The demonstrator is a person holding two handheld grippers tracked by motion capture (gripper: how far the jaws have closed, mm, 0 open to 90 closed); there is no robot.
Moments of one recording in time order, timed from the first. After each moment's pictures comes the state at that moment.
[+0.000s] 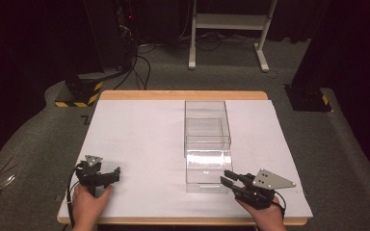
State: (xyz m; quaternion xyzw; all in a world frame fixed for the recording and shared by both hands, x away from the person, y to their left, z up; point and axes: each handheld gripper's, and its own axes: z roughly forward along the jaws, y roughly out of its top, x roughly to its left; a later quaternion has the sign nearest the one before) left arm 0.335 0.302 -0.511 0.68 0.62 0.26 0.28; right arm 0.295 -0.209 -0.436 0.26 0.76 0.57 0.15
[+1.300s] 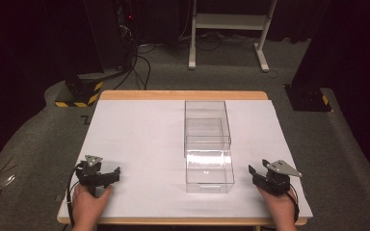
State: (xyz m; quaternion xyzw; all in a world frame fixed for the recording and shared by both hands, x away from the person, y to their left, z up) left arm 0.335 0.302 -0.511 0.68 0.62 0.26 0.28; right arm 0.344 -0.272 -0.492 0.47 0.74 0.39 0.28
